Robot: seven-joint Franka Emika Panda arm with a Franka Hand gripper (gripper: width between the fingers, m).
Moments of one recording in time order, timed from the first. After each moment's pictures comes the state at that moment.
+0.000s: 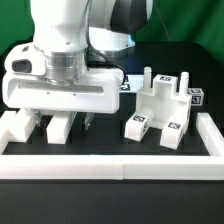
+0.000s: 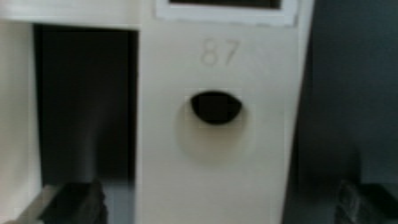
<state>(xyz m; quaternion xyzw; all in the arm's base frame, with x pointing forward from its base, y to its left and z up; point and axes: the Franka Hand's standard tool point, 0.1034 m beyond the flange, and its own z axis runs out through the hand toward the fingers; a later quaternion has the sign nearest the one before) 0.559 -0.122 0.005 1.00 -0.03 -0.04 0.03</state>
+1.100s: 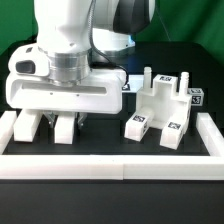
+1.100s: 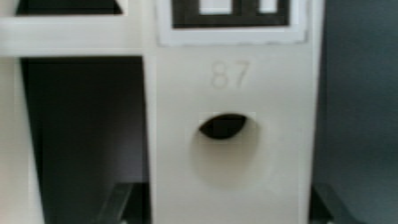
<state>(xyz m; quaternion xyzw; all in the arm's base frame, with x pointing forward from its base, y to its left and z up) 0.561 -0.114 0.007 1.00 -0.03 -0.04 0.03</state>
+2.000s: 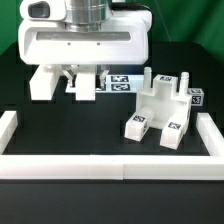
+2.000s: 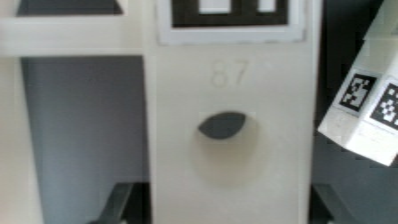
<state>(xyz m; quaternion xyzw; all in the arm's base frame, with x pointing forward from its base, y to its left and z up) 0.580 -0.076 0.097 1.00 -0.02 -0.04 0.00</state>
